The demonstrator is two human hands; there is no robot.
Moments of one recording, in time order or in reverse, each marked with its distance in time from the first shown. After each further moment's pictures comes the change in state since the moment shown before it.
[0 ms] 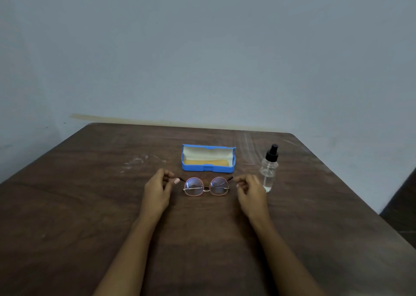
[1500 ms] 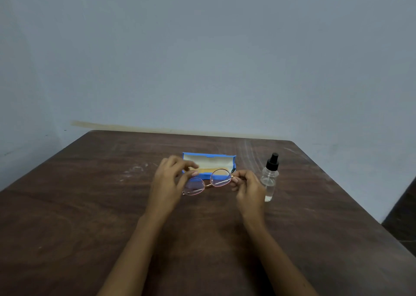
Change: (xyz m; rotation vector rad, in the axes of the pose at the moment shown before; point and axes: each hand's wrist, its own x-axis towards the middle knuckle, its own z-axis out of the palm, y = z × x) left_hand 0.007 0.058 -0.006 0.147 0.034 0.500; right_hand 0.011 -0.034 0.005 0.292 0.155 -0.011
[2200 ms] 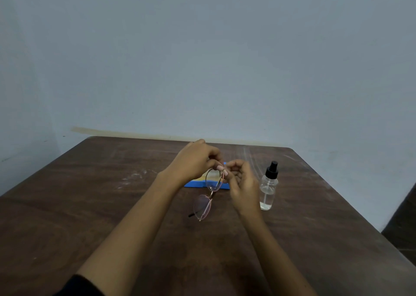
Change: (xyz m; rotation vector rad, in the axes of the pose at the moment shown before) left_hand 0.079 0.045 0.008 0.237 -0.544 0.037; right_hand 0.015 -0.025 0.003 0.128 -0.127 -0.144
